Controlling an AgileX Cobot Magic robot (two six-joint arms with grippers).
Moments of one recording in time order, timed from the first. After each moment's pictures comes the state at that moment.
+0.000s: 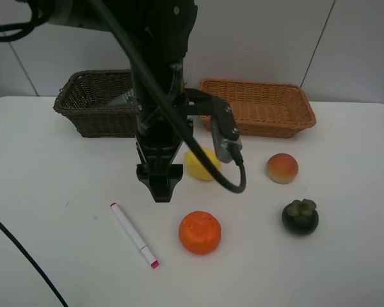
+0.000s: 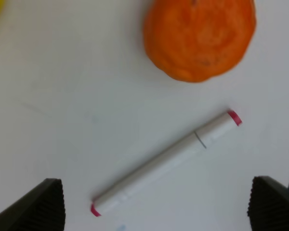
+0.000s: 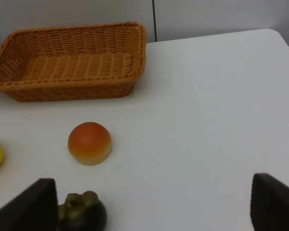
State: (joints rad) left arm -0.82 1.94 -1.49 -0.05 1.20 0.72; right arm -0.01 0.00 -0.52 -0.06 1.06 0.09
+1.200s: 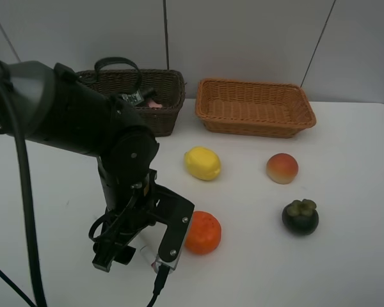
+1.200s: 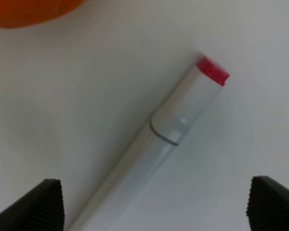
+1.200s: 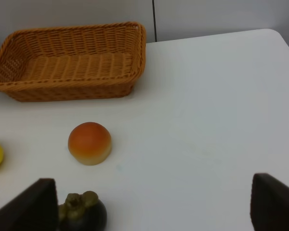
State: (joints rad) left arm -0.91 1.88 -0.94 0.09 0.70 0.89; right arm -0.01 0.00 -0.52 -0.06 1.06 0.09
